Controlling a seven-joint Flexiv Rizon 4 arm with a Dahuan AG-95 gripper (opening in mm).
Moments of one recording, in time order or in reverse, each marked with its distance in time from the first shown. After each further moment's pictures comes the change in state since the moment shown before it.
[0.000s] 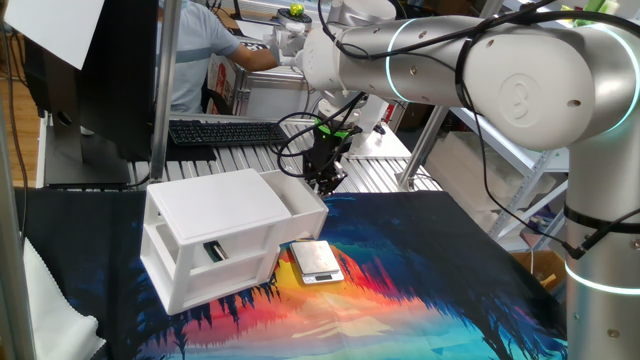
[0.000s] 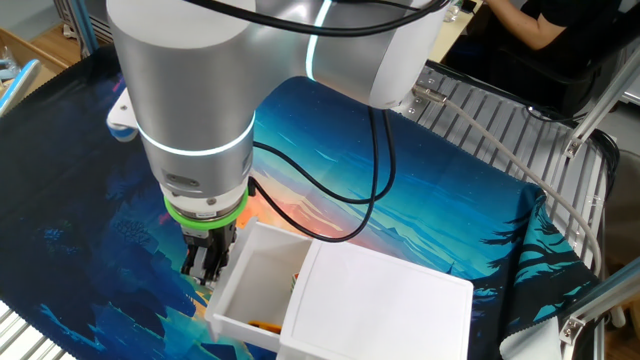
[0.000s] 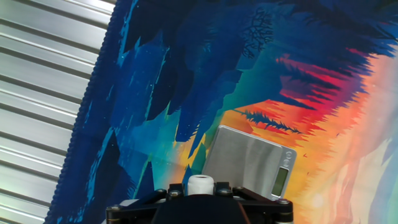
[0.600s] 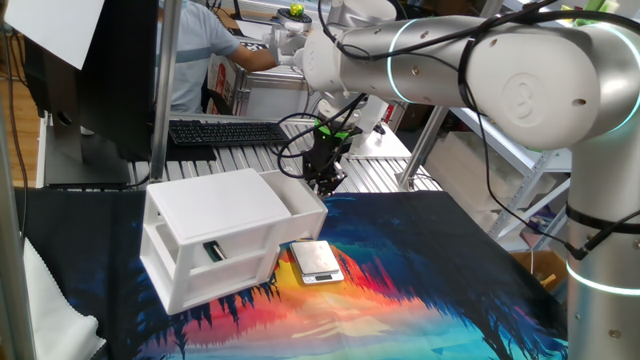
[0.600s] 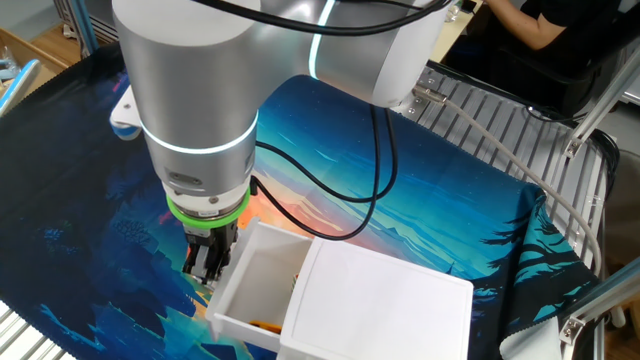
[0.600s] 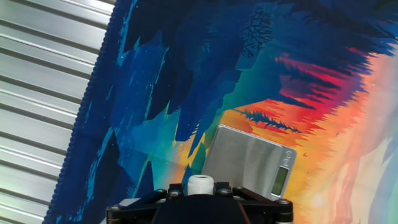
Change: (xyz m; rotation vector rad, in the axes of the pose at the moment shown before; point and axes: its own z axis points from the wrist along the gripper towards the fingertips) arm 0.002 -0.002 -0.002 0.003 0.011 -0.003
